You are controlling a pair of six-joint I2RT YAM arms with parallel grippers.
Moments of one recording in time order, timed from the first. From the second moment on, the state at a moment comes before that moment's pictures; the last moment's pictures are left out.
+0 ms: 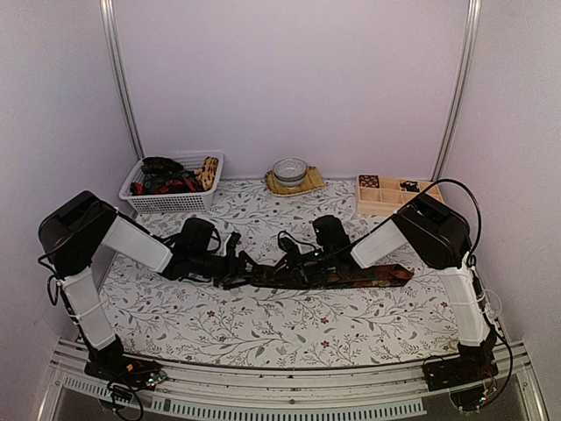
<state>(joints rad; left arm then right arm) -0.58 1.81 0.71 0.37 0.60 -0.81 0.74 2.32 1.25 0.54 -0.95 1.14</state>
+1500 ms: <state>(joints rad) -0.61 2.06 0.58 1.16 0.61 -1.22 0.73 2.32 1.24 0.56 -0.98 1.15</state>
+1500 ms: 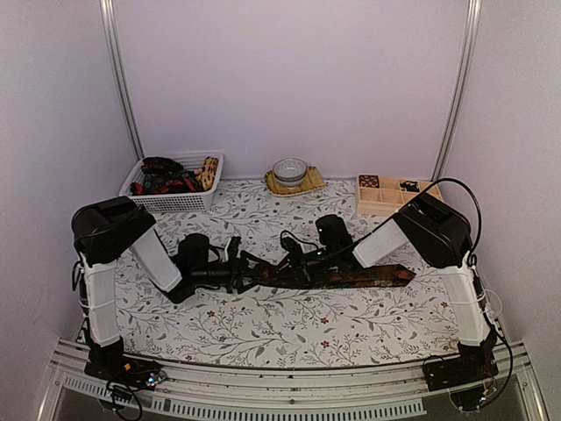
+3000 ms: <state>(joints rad) -0.57 1.83 0.95 -0.05 0.29 -0.62 0.63 2.01 1.24 -0.24 -0.37 0.39</state>
